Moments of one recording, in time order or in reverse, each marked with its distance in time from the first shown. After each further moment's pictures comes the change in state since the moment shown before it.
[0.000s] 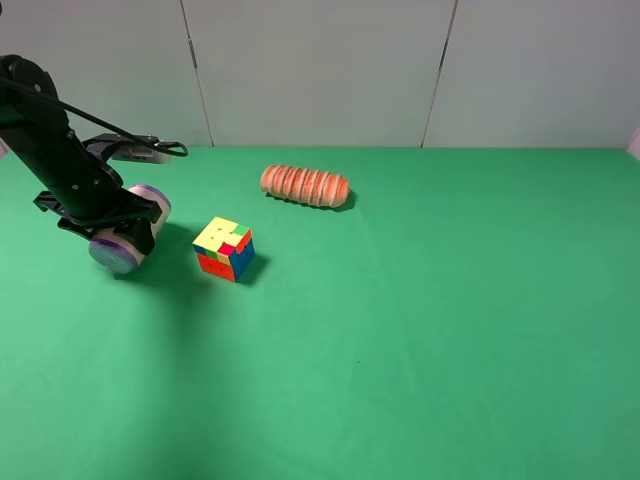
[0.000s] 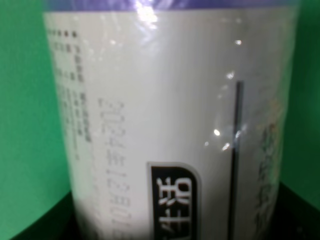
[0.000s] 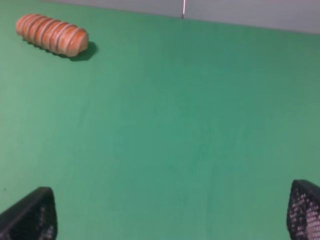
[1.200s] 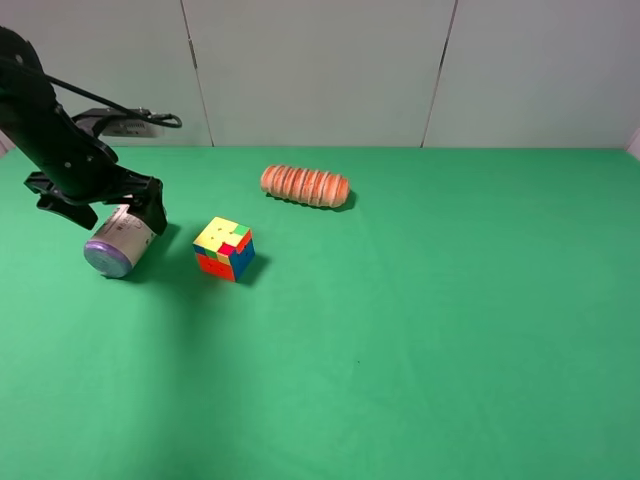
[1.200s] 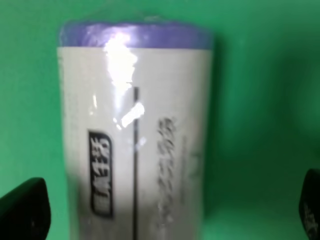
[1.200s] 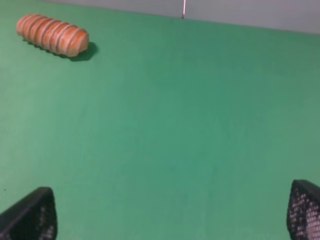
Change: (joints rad) left arm 0.000 -0.070 -0.036 -0.004 0.048 -0.051; right arm 0.000 0.000 0.000 0.000 -0.001 0.000
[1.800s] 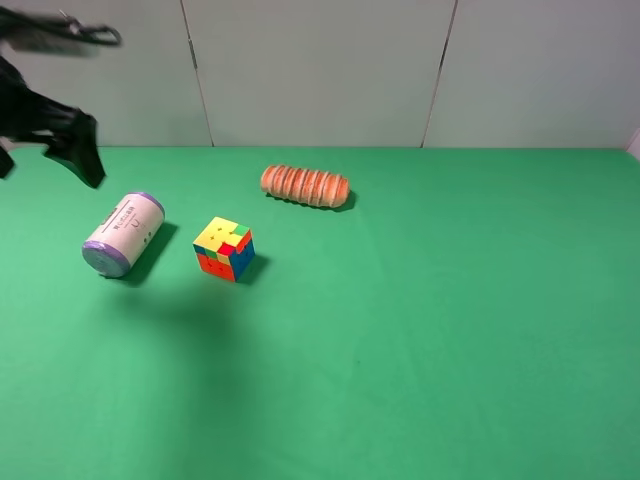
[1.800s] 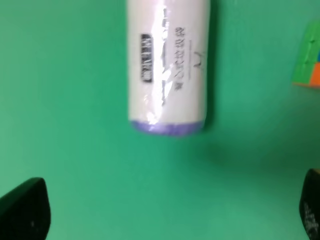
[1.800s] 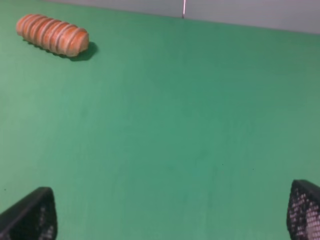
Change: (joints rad) left arm 0.000 -0.370 -0.033 0.153 0.317 -0.115; right arm 0.000 0.000 0.000 0.000 0.001 0.000
